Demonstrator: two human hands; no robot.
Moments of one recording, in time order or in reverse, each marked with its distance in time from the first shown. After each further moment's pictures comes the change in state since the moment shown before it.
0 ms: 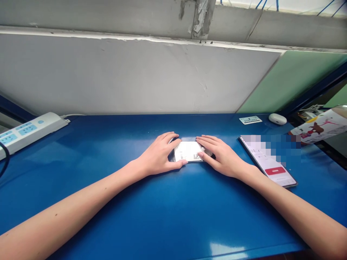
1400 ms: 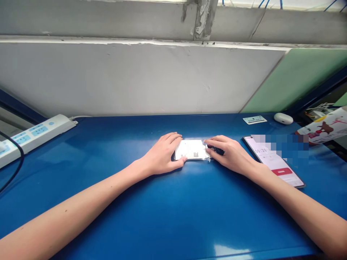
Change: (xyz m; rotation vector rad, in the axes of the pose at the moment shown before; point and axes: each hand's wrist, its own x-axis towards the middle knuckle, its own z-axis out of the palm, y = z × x) left_hand 0.001 0.000 -0.001 0.013 0.007 0.023; right_hand -0.002 0.008 -0.008 -0.018 0.076 0.048
